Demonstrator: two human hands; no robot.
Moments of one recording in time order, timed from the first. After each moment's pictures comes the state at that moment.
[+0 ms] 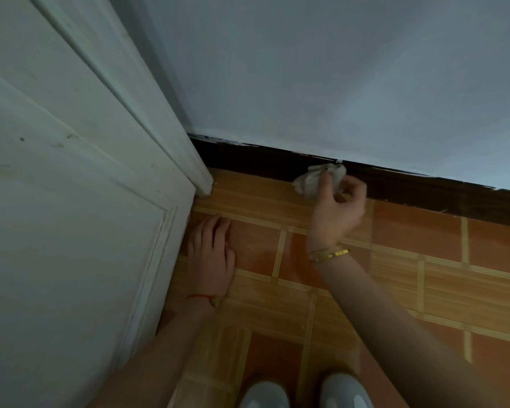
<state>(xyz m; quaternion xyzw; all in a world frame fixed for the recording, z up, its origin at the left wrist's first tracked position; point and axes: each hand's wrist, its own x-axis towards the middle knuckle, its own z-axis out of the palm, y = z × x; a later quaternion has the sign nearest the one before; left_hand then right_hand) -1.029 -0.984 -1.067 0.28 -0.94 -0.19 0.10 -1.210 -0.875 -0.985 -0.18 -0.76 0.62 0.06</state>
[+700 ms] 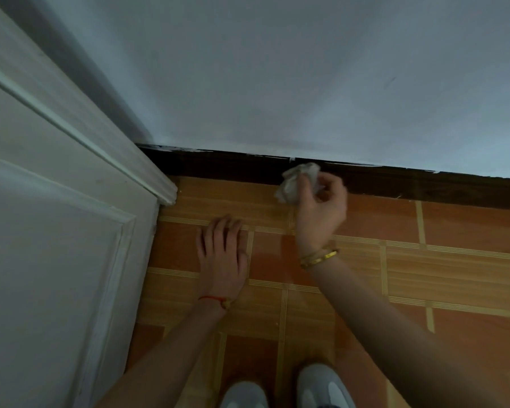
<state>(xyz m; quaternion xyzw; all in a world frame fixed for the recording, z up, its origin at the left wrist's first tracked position) -1.069 -0.926 -1.067 0.22 -0.96 -0.16 0.08 -1.222 -0.830 -0.992 -0.10 -0.81 0.58 0.10</state>
